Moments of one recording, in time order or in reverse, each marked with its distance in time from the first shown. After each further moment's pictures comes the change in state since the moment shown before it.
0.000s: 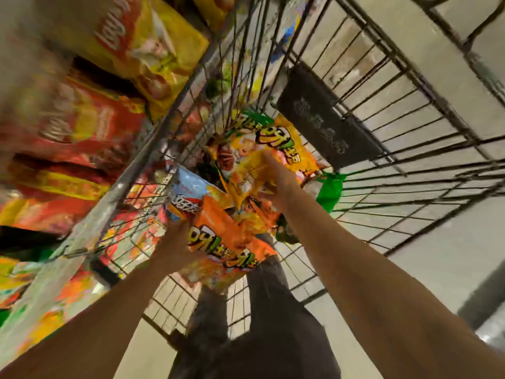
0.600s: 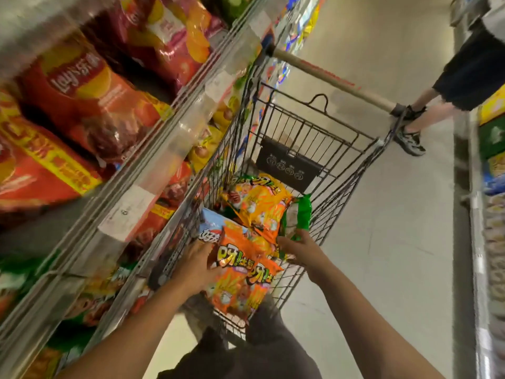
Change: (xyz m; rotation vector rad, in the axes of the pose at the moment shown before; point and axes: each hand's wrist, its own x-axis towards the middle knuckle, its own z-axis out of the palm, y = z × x) left_hand -0.121 -0.026 -0.045 0.210 0.288 0.403; right_hand -0.223 0.149 -0.054 -0.381 0.094 -0.468
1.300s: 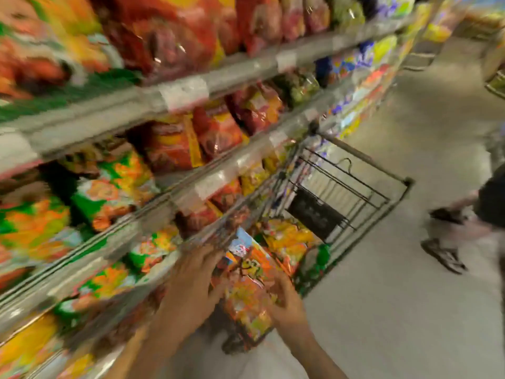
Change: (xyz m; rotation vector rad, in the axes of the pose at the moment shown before) left_hand -0.231 0.022 0.007 -0.001 0.742 0.180; right_hand -0.179 0.077 0.067 -0.202 -0.120 -0.658
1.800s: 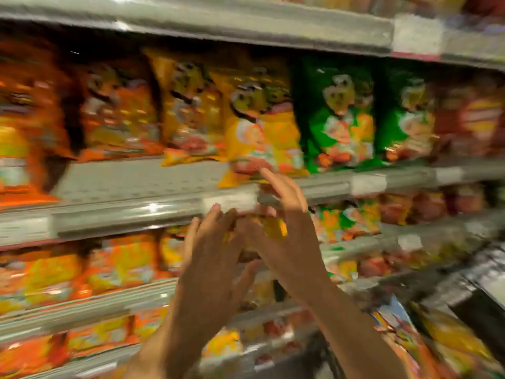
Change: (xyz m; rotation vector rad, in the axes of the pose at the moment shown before) left_hand -0.326 -0.110 -0.291 0.407 0.789 -0.091; right_hand -0.239 -0.307 0.312 0.116 -0.382 -1.179
